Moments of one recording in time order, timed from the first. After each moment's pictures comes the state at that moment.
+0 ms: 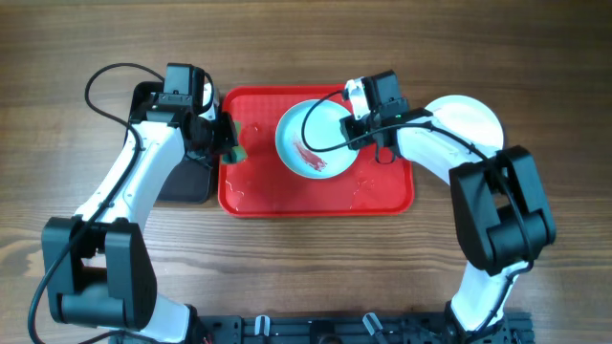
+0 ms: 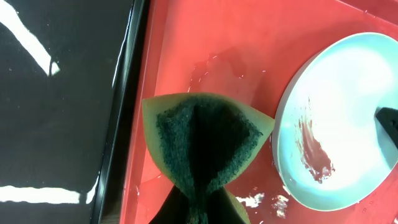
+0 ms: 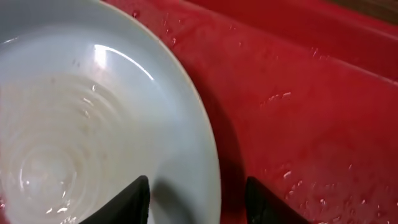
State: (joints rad) left arm -0.11 1.69 1.17 -0.72 0.21 -0.36; right arm 0.34 1.98 1.16 -0.21 -0.12 -0.06
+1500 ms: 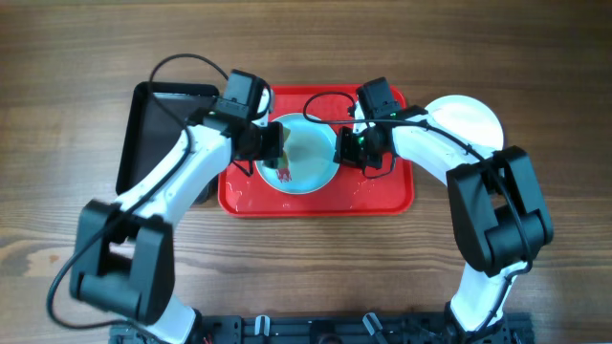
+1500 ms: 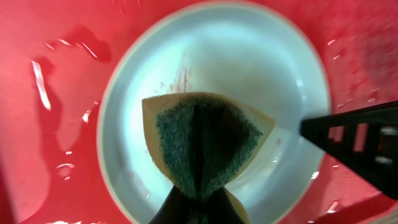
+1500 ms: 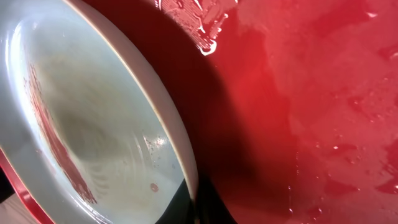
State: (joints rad) left arm -0.35 1.75 1.17 -0.62 0.21 -0.33; right arm 0.37 1.99 1.19 -0.50 -0.42 0.54
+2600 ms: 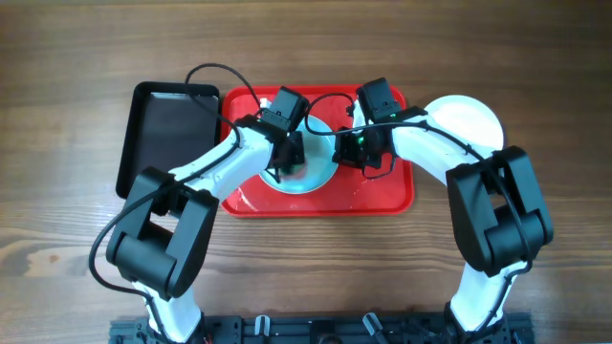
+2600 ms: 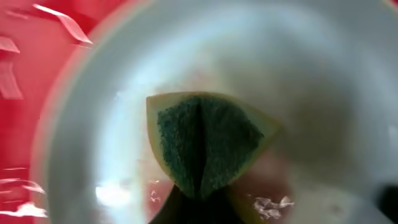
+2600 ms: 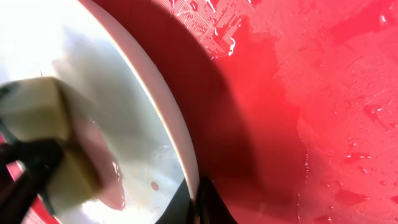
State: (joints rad) left arm -0.50 1.91 1.19 -0.55 -0.09 -0.55; right arm 0.37 1.99 1.18 -0.49 -0.43 0.52
